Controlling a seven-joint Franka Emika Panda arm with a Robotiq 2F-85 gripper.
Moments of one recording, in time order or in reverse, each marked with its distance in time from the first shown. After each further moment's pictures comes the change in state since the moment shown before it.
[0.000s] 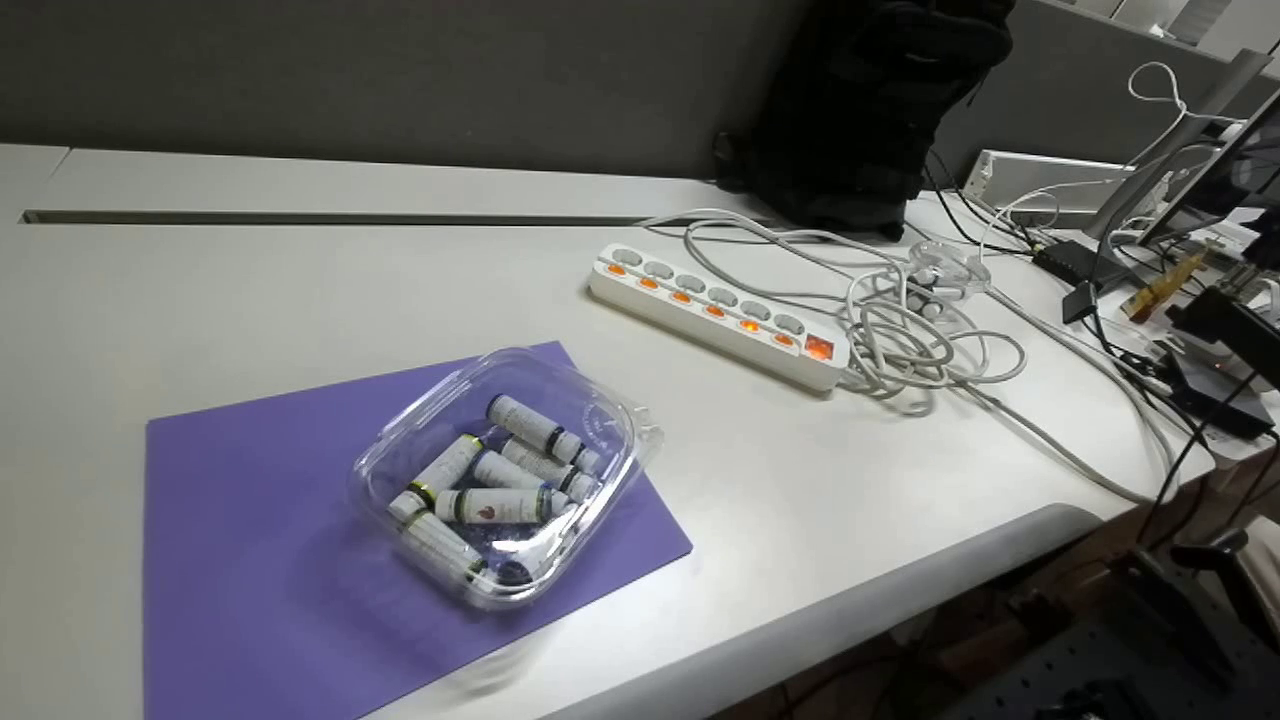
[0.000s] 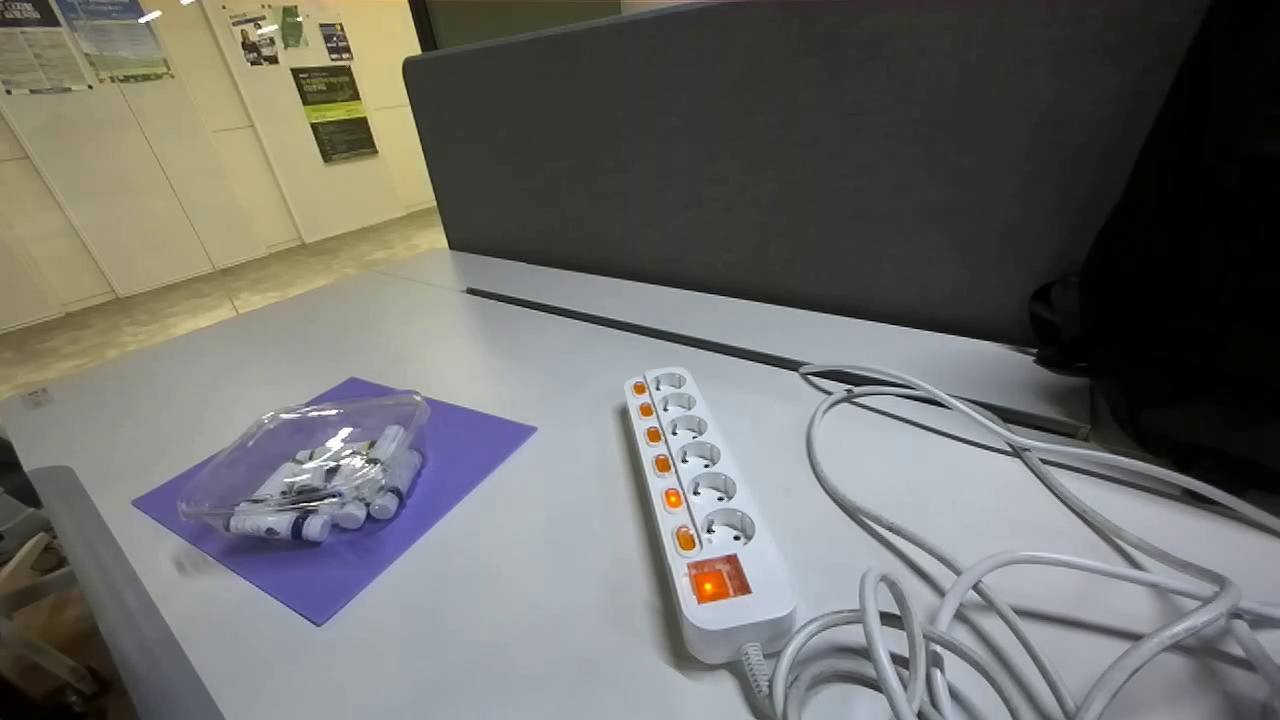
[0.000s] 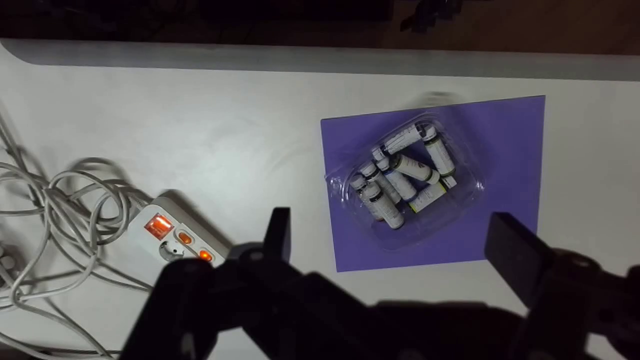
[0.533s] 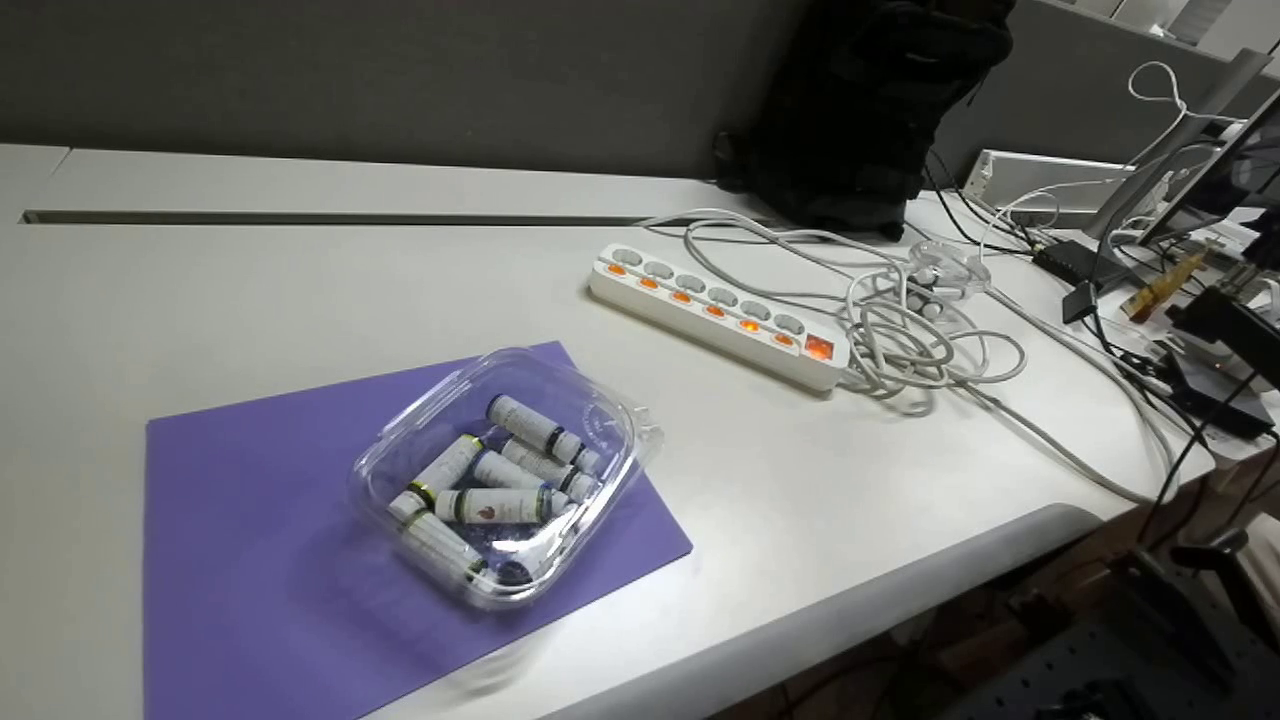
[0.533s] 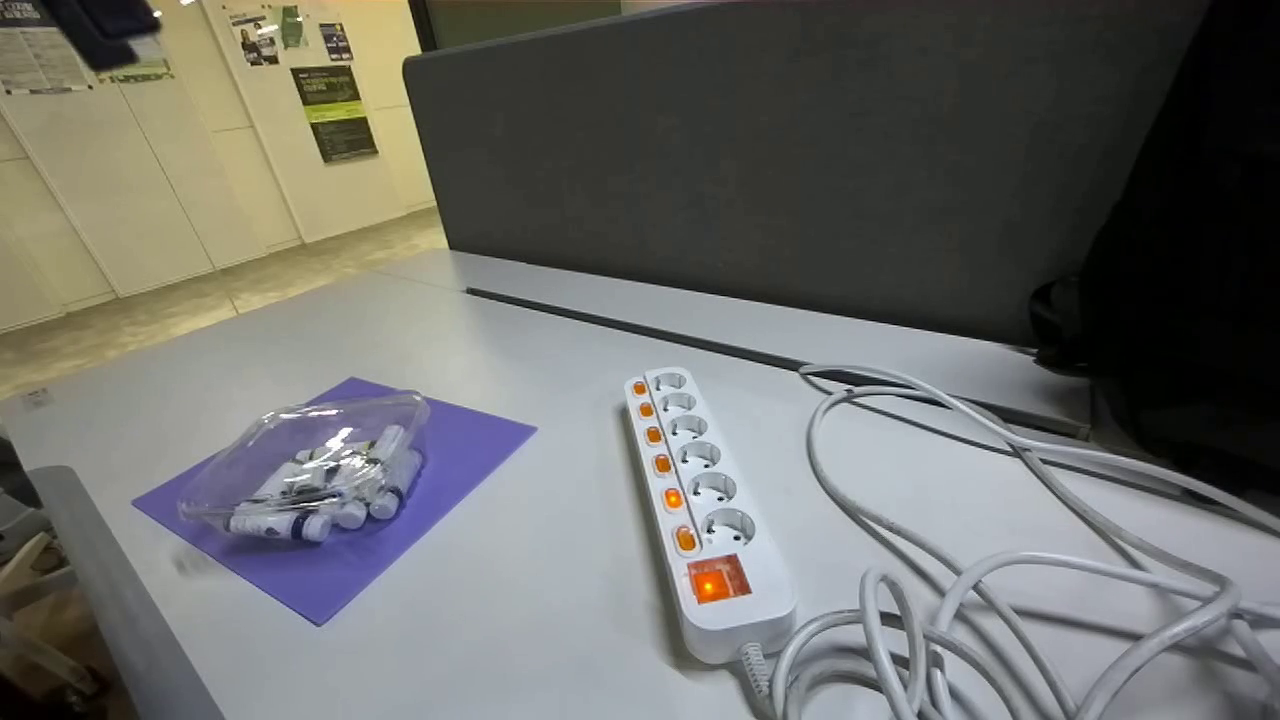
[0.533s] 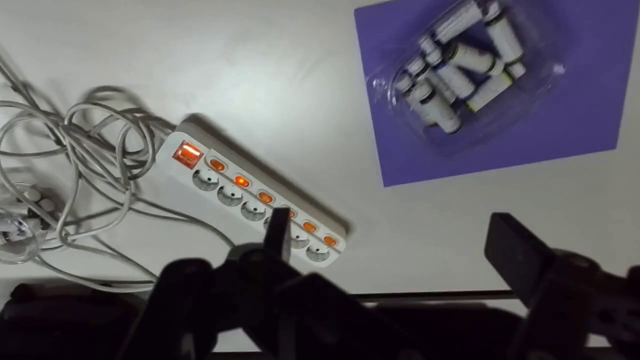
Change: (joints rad) arm -0.082 0.037 0.019 -0.133 -0.081 0.383 0.076
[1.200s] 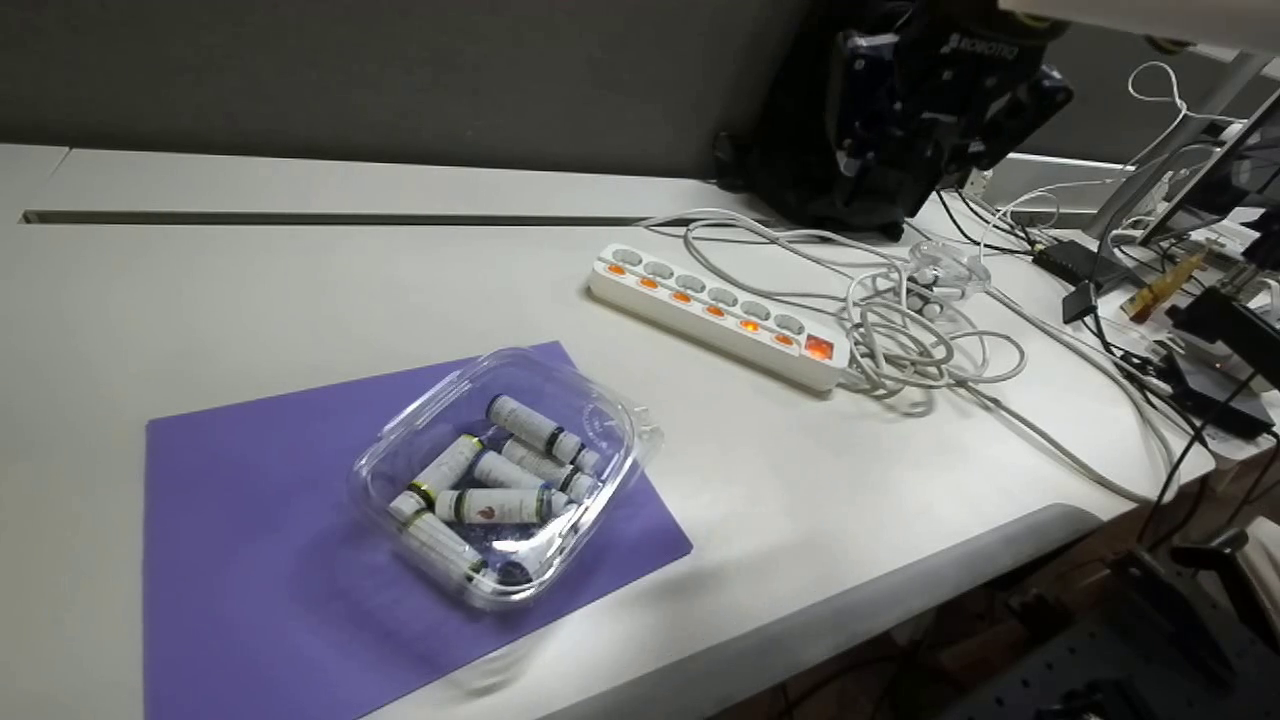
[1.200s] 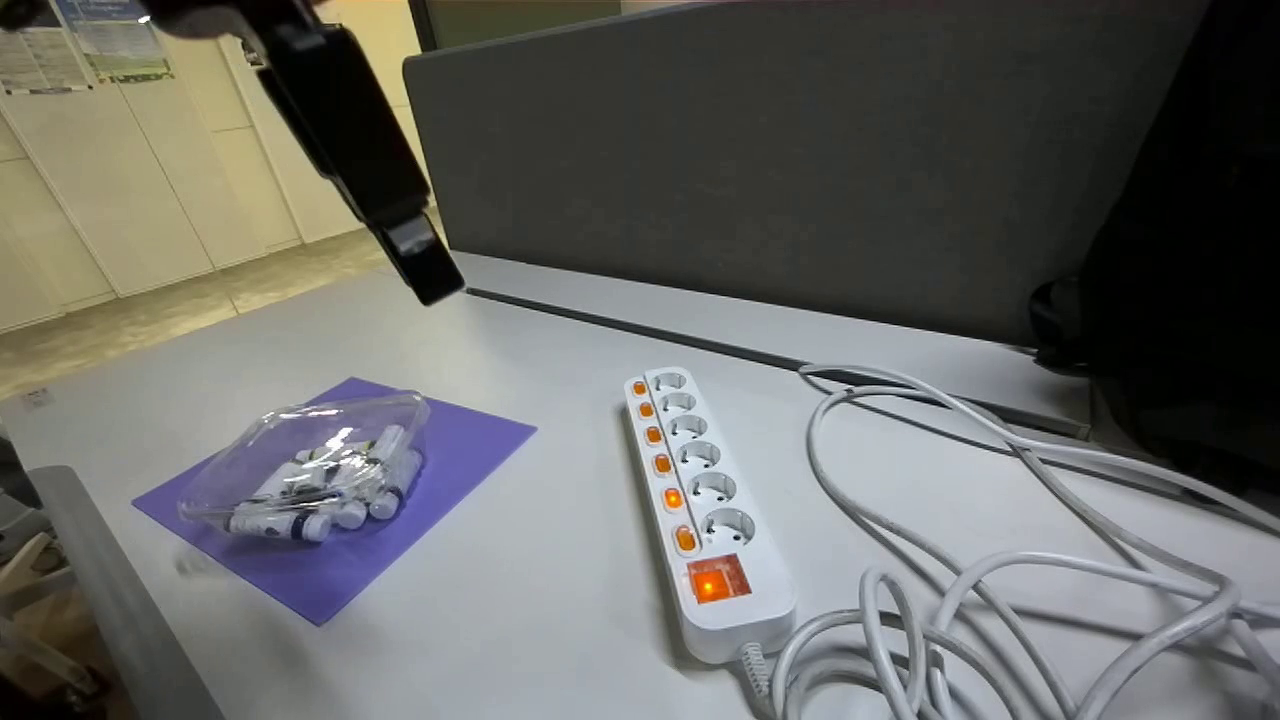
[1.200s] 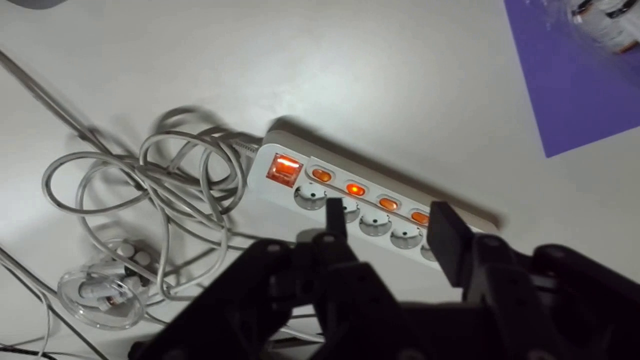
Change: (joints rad) arm -0.271 0.306 -0.001 -0.067 -0.180 0.369 0.145
